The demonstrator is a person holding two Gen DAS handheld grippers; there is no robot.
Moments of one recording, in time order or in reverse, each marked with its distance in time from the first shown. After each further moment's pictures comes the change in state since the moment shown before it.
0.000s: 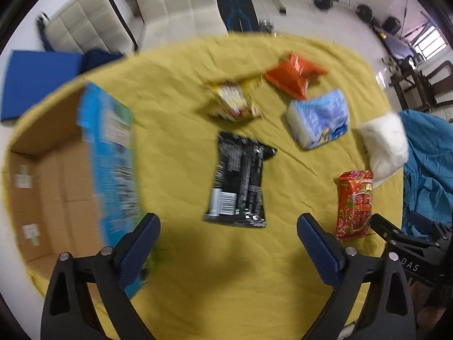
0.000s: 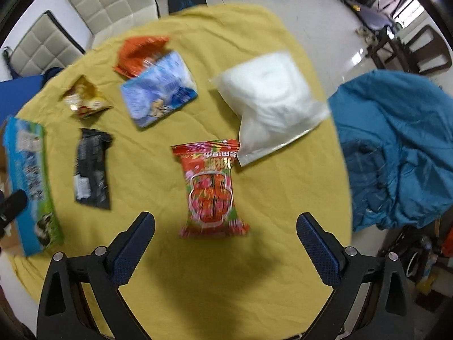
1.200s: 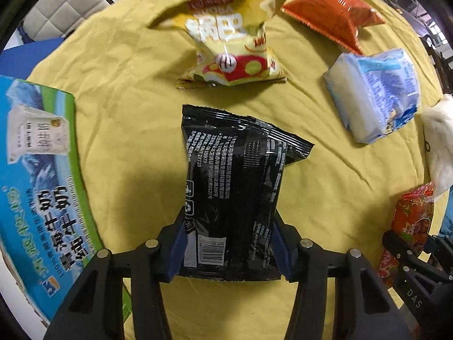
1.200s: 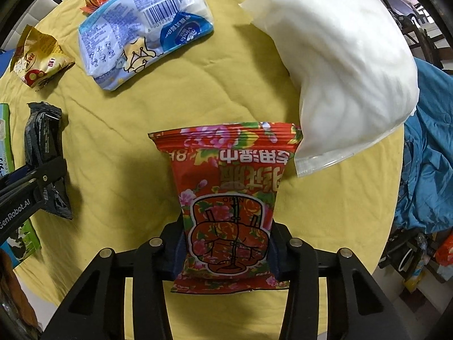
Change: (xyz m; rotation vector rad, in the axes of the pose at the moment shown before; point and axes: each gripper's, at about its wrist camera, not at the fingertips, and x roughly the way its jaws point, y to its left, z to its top) left arm 0.048 -0.009 0.001 0.024 0.119 0.082; right arm 0.117 0.052 0.013 -0.065 0.210 -0.002
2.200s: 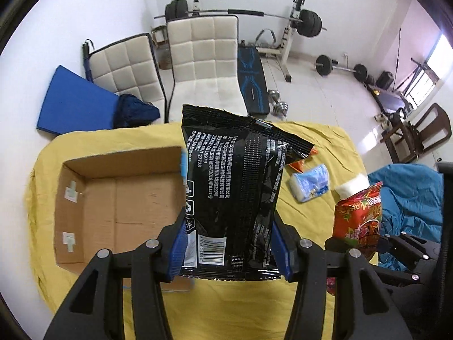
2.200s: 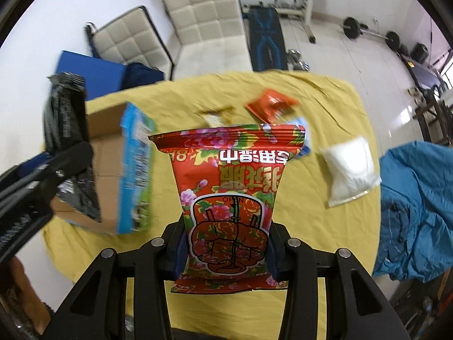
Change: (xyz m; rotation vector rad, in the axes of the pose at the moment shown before) left arm -0.248 0.133 -0.098 -0.105 -0.493 -0.083; right arm -0.258 0.106 -0.111 -0.230 -0.387 0.181
